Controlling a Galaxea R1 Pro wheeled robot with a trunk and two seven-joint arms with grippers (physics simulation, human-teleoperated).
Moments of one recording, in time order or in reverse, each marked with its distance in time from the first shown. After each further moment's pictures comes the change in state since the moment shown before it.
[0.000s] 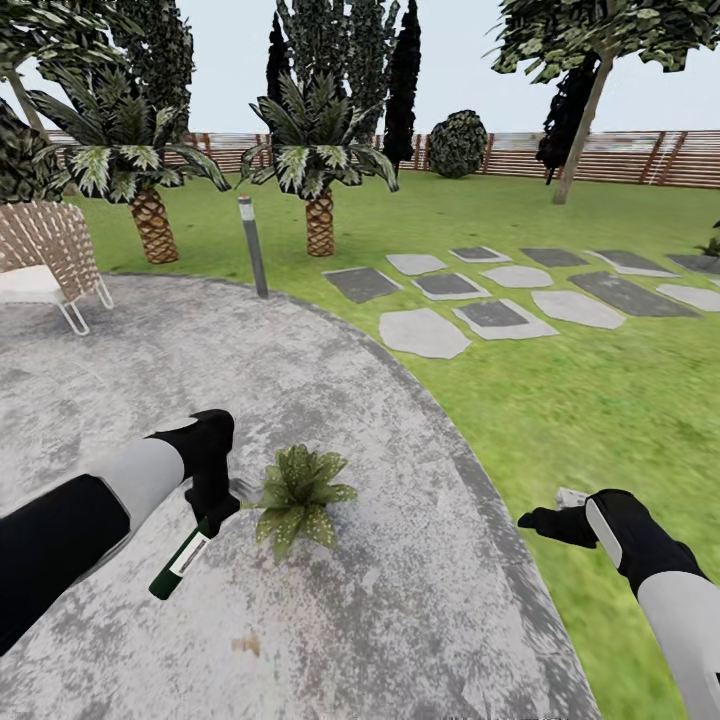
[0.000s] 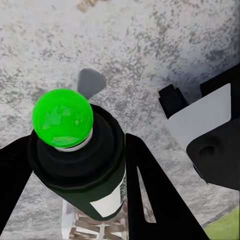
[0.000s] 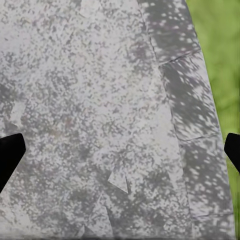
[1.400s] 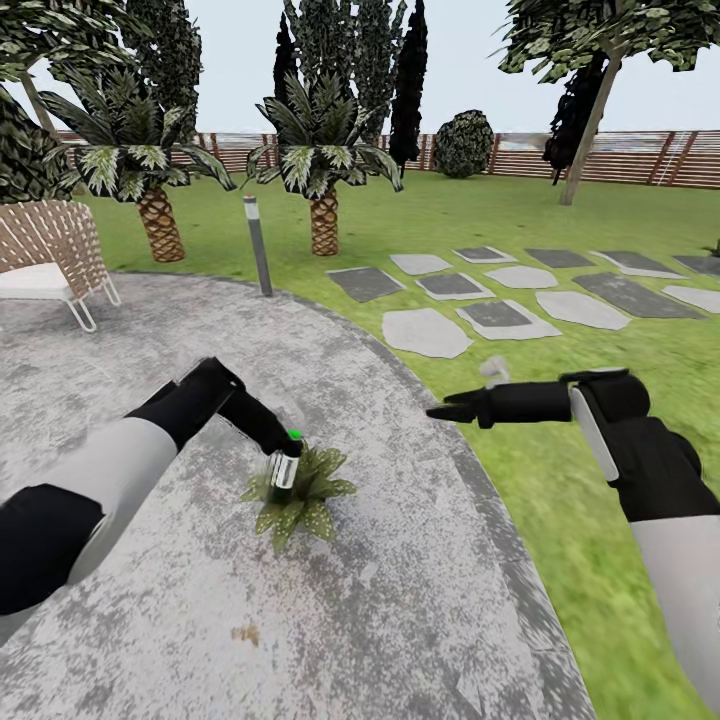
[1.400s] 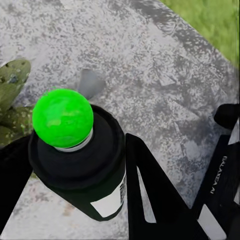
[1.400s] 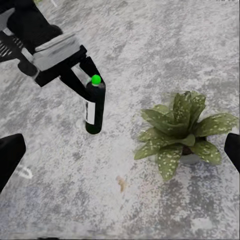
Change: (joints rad) left arm 0.007 0.035 0.576 -0.385 -0.008 -0.395 -0.041; right arm -0.143 -0.009 0.248 -0.706 -0.013 0.132 0.934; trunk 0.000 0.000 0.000
